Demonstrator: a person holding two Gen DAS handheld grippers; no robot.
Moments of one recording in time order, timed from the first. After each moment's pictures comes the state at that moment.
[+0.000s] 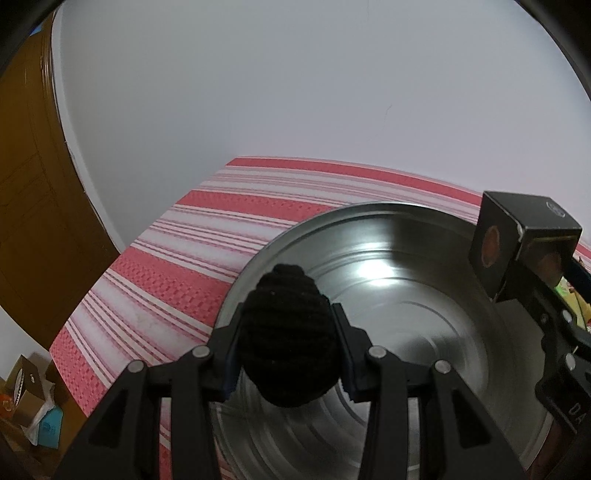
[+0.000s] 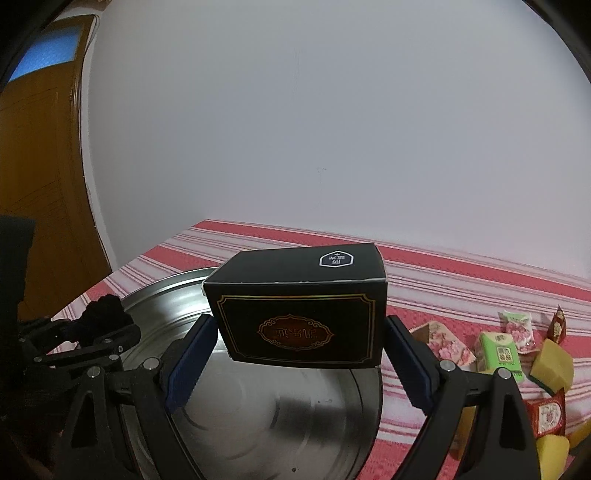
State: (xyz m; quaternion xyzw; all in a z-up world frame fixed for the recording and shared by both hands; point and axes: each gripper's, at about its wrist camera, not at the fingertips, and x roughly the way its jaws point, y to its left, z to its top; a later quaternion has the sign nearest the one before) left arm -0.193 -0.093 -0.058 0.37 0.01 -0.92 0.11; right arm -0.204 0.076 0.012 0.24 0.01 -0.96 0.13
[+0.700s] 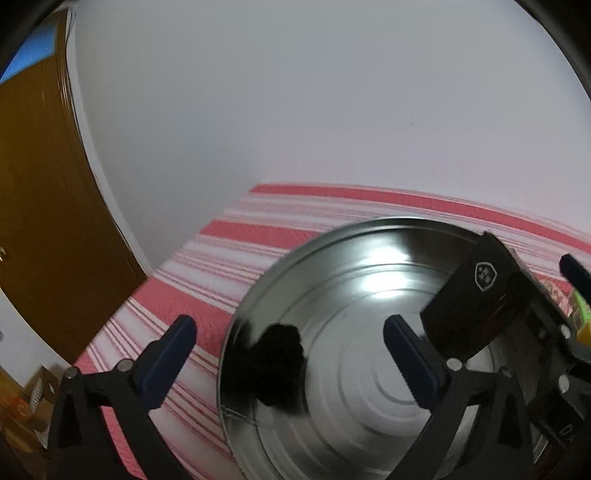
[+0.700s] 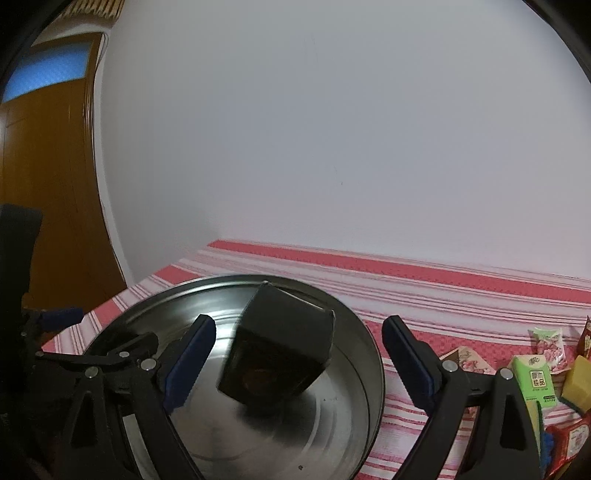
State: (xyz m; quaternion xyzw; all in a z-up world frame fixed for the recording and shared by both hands) left arm -0.204 -0.084 -0.046 0.32 -0.04 -0.93 0.16; right arm -0.209 0.070 0.008 0.19 -0.01 -0.97 0.16
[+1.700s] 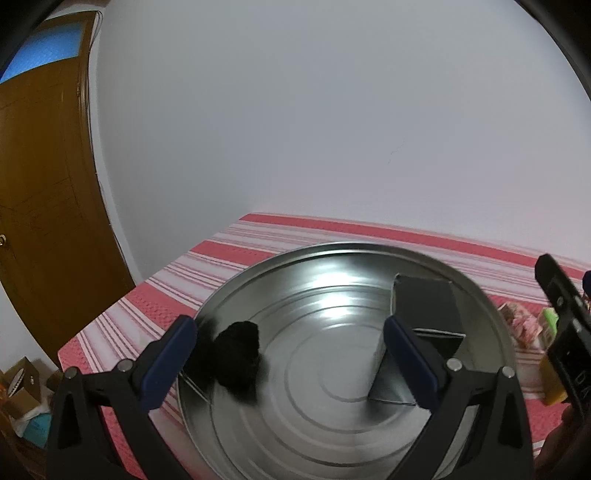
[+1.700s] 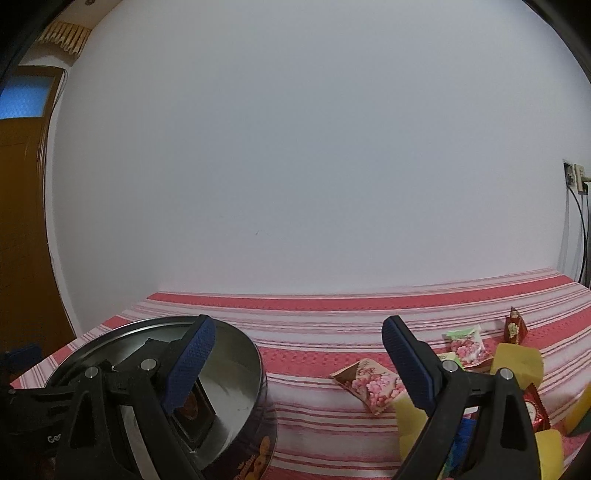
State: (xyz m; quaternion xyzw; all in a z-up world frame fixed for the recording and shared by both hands) left arm -0.162 -0.037 -0.034 0.25 0.00 -0.96 0.15; right arm -0.182 0.128 0.006 0.10 -0.05 -0.99 0.03
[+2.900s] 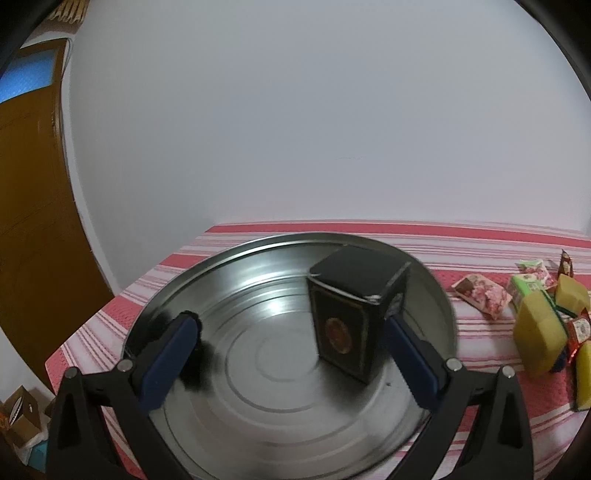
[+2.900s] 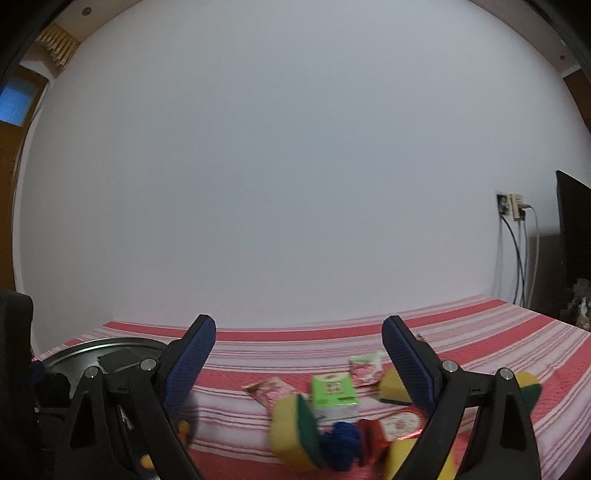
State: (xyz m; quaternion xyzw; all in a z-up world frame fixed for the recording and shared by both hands) left arm -0.150 0.027 -0.047 0.23 -0.05 -0.97 0.11; right arm -0.108 0.195 0.011 0.02 -0.04 -1.00 -0.08
